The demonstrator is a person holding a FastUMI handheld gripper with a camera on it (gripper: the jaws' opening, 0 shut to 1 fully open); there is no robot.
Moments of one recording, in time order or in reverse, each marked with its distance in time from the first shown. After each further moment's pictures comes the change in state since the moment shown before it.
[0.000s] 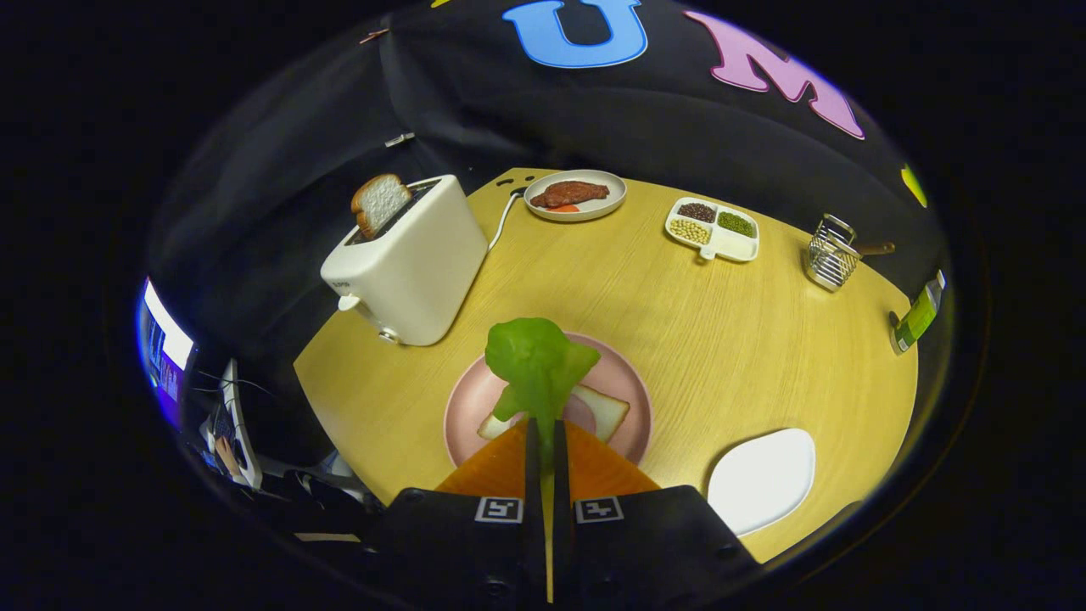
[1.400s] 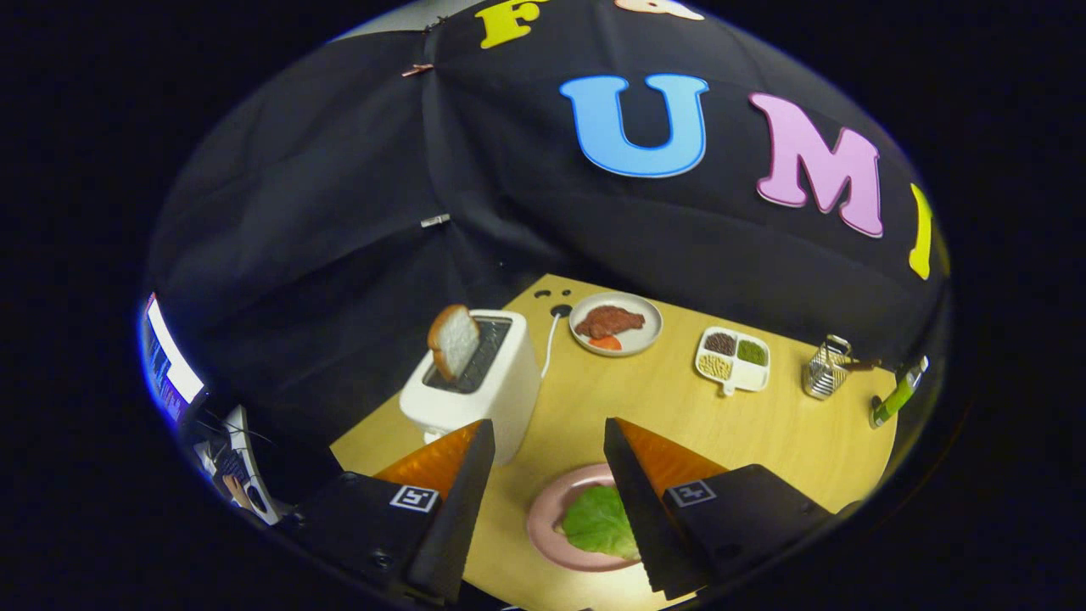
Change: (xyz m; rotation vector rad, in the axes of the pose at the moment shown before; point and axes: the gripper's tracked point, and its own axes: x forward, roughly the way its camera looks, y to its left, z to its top) arm -0.057 0.116 0.177 -0.081 -0.327 0.025
